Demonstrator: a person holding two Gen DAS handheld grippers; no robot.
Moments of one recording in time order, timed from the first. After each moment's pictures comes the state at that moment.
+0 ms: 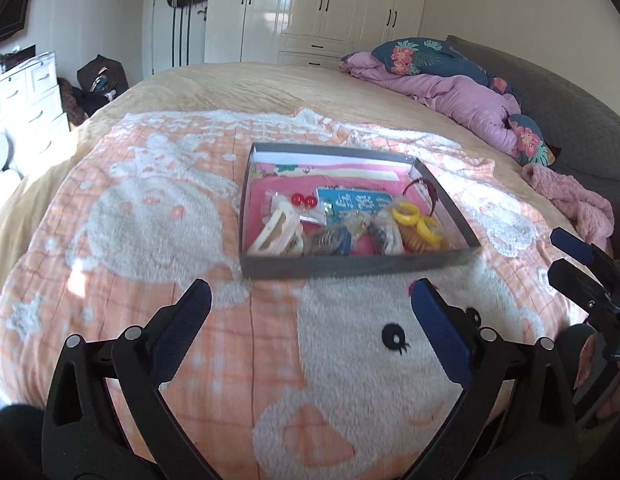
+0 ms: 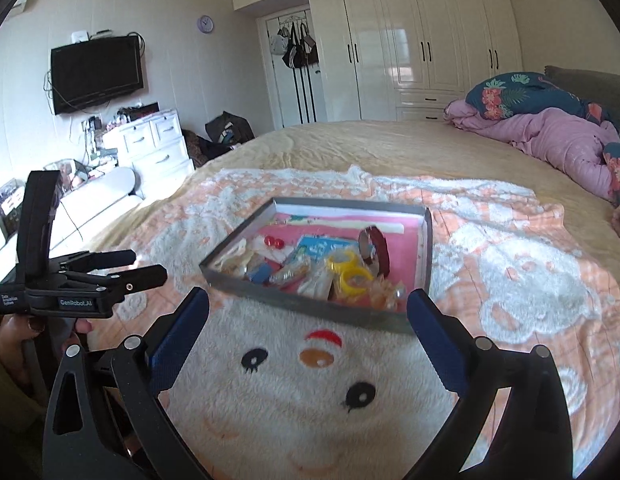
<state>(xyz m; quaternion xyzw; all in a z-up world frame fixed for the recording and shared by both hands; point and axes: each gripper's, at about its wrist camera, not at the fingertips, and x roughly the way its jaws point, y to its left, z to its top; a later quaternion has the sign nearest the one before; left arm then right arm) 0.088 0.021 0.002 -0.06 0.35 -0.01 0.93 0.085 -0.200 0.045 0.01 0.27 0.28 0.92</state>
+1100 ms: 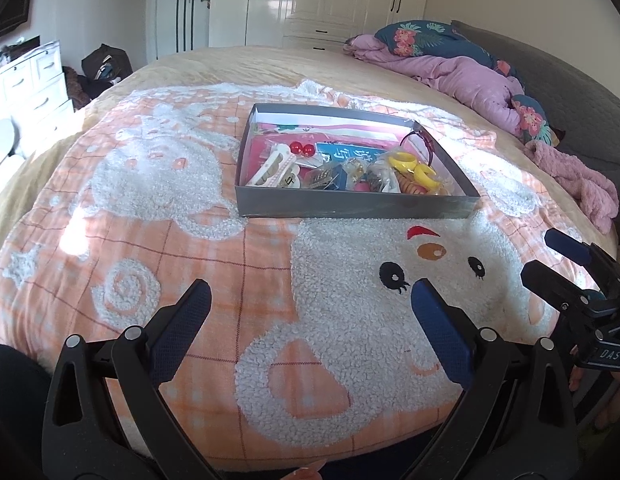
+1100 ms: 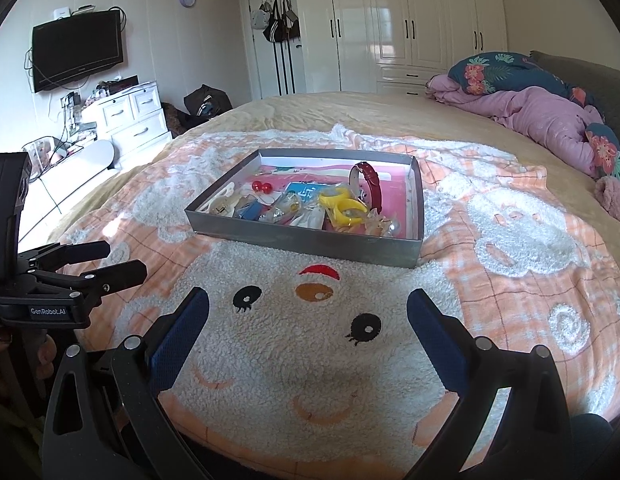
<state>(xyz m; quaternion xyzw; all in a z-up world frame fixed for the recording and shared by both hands) 0.056 0.007 -0.030 -0.06 0.37 0.00 0.93 0.060 -0.189 0.006 -0.01 0.31 0.24 0.92</state>
